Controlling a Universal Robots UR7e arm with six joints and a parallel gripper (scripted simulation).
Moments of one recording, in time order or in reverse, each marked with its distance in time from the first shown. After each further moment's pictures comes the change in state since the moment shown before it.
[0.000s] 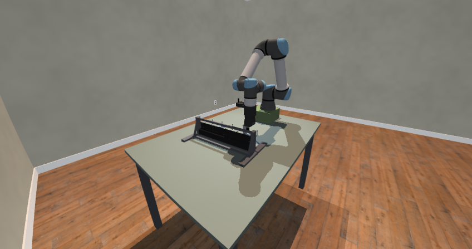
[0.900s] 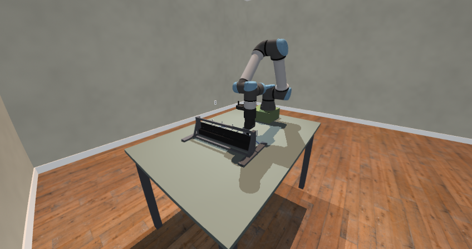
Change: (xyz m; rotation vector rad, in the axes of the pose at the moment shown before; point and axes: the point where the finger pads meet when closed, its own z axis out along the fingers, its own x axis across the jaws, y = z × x) arm 0.000 0.000 0.017 0.000 0.000 0.000
